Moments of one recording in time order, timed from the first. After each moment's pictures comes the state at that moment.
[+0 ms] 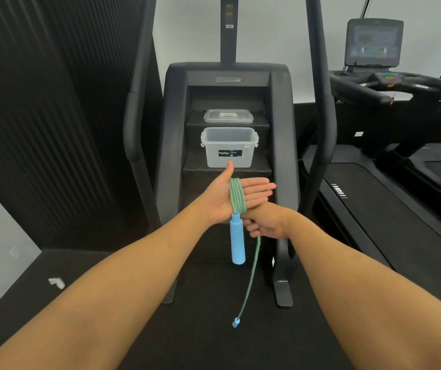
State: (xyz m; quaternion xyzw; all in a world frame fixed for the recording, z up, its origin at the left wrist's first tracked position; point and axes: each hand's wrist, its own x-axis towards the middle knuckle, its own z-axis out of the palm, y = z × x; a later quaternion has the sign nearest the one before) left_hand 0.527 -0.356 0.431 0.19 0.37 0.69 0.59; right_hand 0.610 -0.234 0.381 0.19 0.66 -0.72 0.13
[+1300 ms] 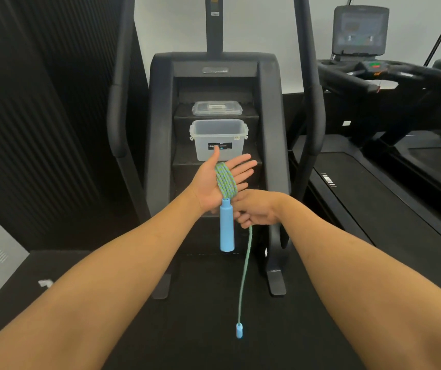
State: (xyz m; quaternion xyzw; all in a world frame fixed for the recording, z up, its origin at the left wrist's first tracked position) left_hand 0.512 -0.343 0.433 0.20 0.41 0.71 0.54; right_hand 0.610 -0.228 0.411 0.17 0.73 -0.64 0.17
